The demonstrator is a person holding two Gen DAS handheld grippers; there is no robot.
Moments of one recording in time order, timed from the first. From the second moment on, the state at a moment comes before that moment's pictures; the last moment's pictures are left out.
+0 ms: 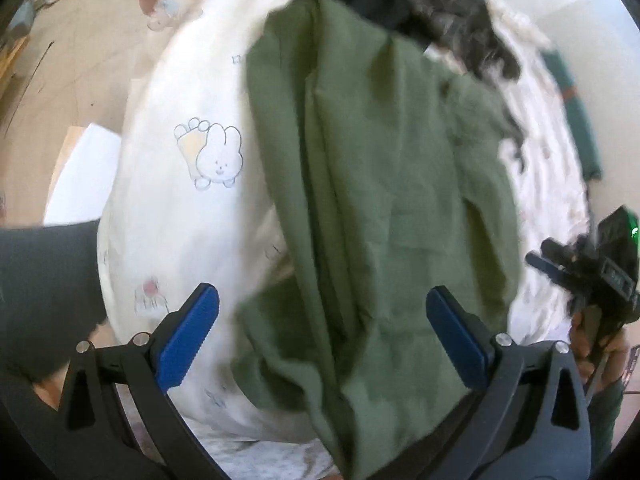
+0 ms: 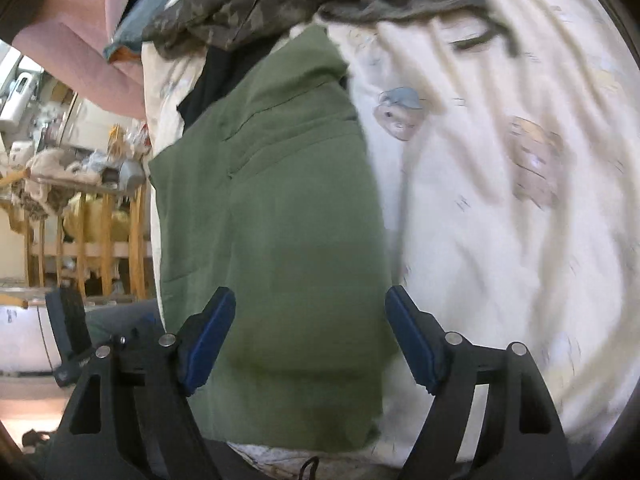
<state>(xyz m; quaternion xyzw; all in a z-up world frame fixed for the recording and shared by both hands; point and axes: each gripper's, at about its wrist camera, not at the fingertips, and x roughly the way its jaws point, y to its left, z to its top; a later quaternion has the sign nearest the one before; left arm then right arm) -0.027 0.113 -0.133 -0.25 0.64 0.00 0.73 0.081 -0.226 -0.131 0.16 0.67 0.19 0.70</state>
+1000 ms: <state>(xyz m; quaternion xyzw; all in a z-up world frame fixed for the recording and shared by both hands) -0.120 0.034 -0.142 -0.23 0.71 -0.05 0.66 -0.084 -0.241 -0.155 0.34 0.66 0.07 0.67</state>
